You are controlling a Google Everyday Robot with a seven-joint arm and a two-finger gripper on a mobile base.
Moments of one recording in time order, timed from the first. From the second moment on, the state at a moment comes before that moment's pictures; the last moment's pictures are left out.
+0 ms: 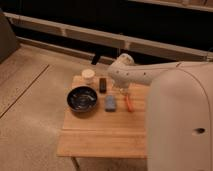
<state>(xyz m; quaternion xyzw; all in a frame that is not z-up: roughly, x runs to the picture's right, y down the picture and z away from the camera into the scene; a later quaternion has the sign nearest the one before) 0.093 0.004 0.881 -0.08 0.17 0.78 0.59</state>
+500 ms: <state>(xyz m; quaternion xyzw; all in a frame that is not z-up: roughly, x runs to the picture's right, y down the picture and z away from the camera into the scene) 0.058 0.022 0.909 -0.13 0.15 0.78 0.59</state>
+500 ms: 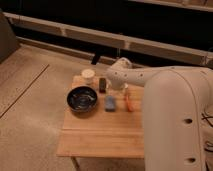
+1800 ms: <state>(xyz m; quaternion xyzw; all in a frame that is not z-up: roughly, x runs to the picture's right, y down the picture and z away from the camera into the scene) 0.054 0.062 0.957 -0.17 0.18 0.68 0.69</state>
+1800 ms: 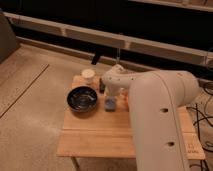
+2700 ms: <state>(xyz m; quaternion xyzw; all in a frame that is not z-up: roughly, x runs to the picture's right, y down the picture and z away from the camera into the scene) 0.047 0.061 0.969 -0.19 0.17 0.72 0.65</state>
